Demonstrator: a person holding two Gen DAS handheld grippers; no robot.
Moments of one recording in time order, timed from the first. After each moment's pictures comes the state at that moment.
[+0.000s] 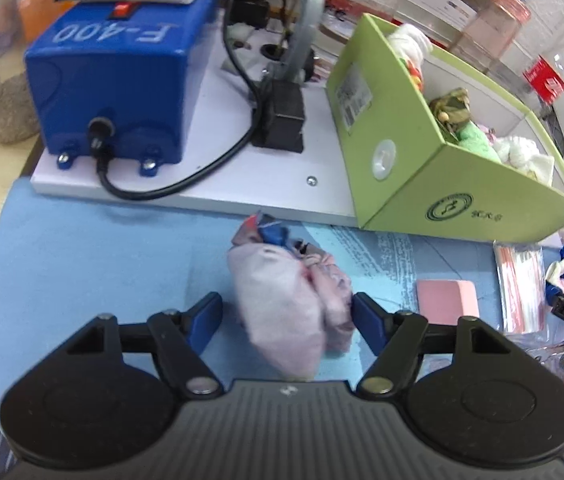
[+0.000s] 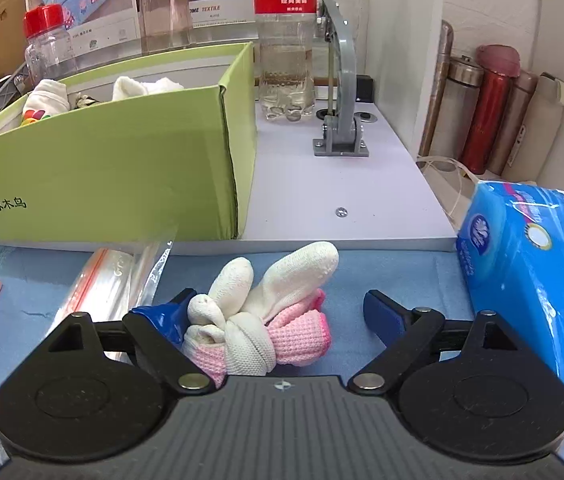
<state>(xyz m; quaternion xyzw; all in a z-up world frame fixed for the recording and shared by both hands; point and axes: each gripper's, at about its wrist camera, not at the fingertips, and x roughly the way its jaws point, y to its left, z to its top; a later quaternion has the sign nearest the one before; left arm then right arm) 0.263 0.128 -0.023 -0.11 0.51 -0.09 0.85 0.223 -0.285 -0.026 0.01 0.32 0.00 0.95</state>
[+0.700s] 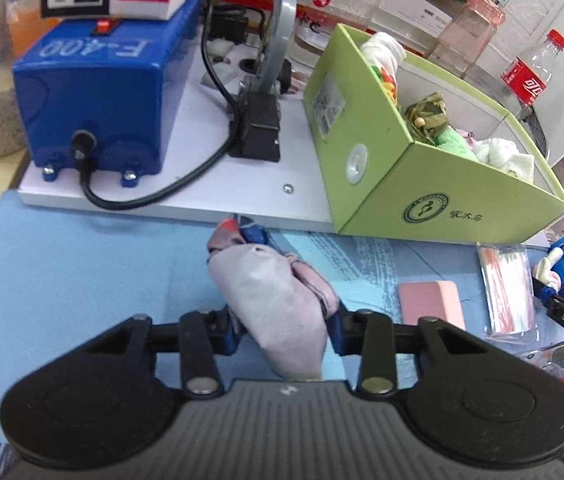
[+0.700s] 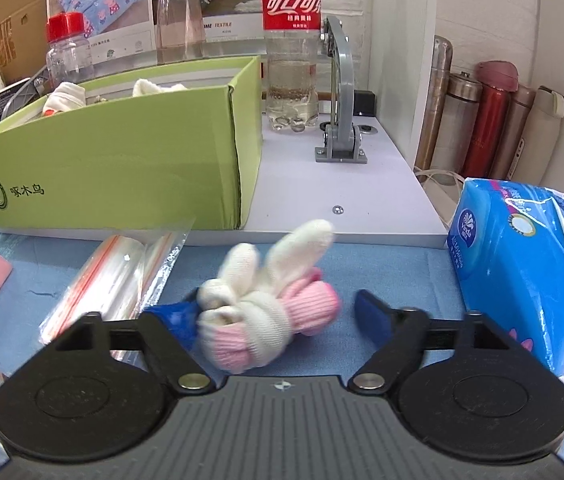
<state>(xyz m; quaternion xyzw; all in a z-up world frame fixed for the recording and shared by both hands) 0.254 0.126 -0.018 -0.12 0.48 -0.10 0.86 0.205 -0.290 -0.028 0.00 0.29 0.02 0.96</state>
